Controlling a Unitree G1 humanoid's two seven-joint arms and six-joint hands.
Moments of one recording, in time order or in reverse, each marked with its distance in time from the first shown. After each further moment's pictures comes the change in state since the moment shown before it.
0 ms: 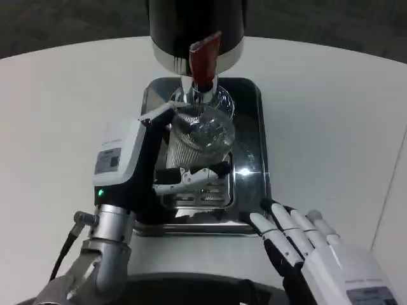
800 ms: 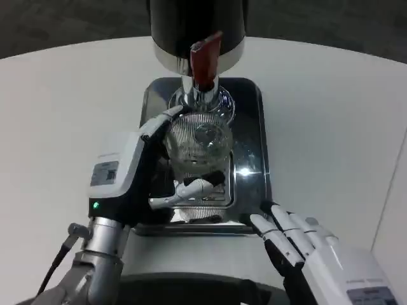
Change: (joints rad) left arm 0.057 0.038 -0.043 -0.044 0.001 0.016 -0.001; right arm 0.001 0.002 0.000 0.001 0.000 0.002 0.001
